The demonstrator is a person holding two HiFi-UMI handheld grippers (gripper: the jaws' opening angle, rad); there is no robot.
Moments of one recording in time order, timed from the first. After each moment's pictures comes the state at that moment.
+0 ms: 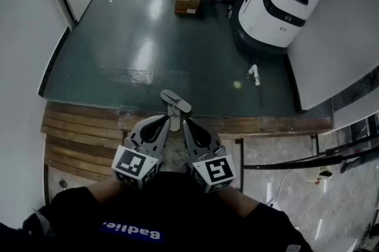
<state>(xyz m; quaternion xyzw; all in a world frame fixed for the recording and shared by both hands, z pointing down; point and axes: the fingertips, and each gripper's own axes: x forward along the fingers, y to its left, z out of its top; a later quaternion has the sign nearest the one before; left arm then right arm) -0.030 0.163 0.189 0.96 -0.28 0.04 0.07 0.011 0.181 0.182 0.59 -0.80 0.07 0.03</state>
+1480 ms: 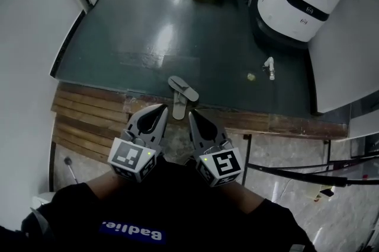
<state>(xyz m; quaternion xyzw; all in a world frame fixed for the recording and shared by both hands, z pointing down) 0.034 0.156 0.206 0.93 -0.36 0.07 0.08 0.094 0.178 0.214 0.54 -0.83 0.12 -0.02</state>
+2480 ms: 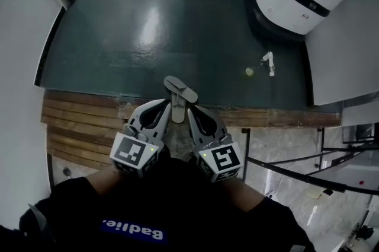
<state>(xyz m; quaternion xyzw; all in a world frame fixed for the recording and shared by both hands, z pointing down) 0.012 0.014 0.237 0.95 -0.29 0.07 0.11 0.056 0.040 0.256 0.57 -0.81 0.15 0.05</state>
